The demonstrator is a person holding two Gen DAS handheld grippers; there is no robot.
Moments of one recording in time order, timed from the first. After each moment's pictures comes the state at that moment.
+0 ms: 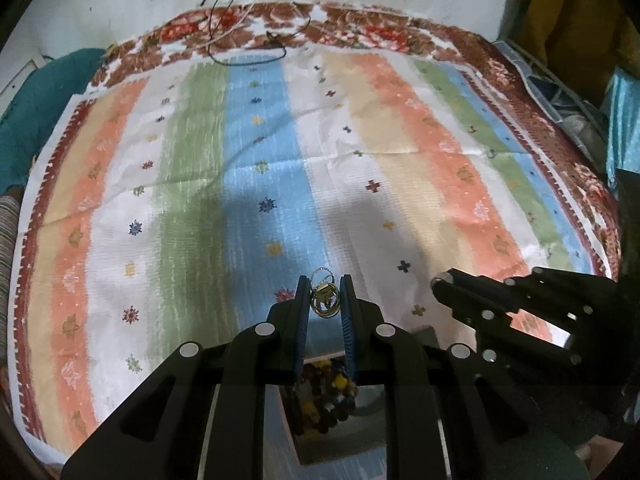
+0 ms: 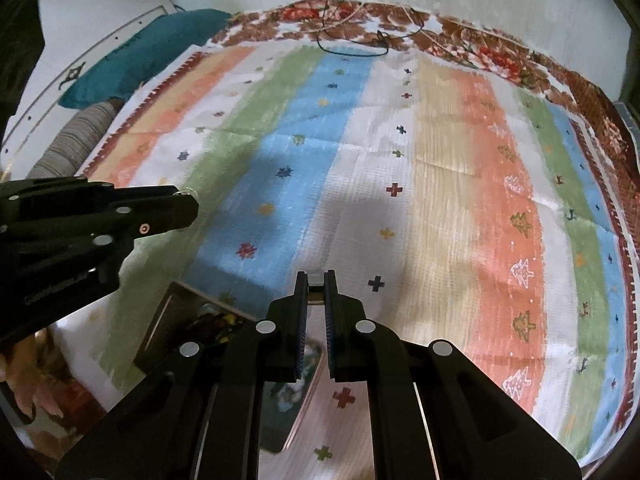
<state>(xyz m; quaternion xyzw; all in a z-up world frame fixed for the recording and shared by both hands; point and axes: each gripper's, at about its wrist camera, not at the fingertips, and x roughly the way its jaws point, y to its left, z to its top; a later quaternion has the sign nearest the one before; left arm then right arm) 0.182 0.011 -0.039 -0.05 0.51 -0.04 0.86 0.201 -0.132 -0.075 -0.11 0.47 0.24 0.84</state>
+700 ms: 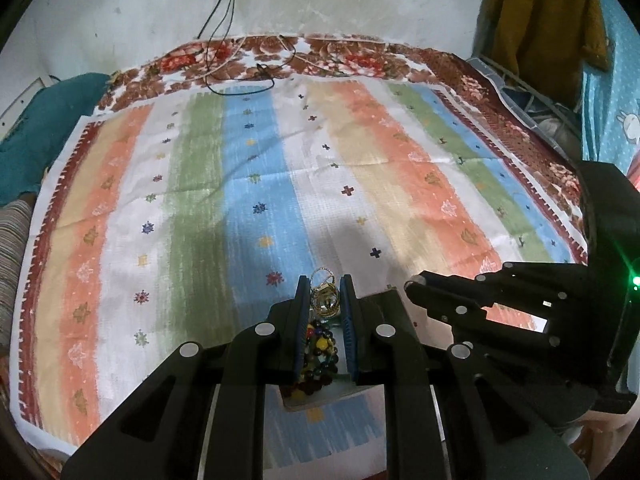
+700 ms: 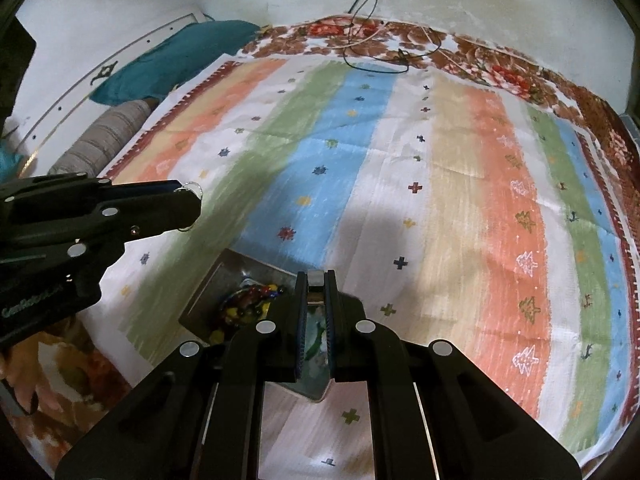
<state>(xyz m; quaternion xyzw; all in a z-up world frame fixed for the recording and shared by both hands) 0.114 0.001 -0.011 -0.04 0.46 -0.06 0.89 0.151 -0.137 -0.059 -0.11 0.45 0.28 0.84</state>
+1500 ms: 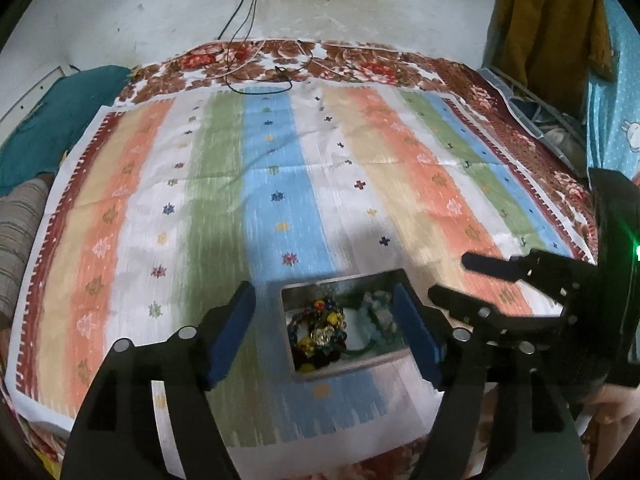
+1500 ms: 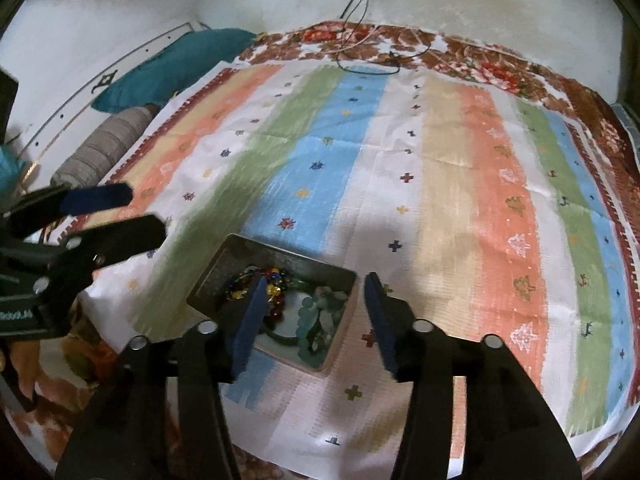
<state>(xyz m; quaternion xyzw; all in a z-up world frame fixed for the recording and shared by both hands) 0.077 0.014 -0.009 -0.06 0.45 -0.03 0.89 0.127 -0.158 -0.054 -0.09 0.44 0.27 0.85</state>
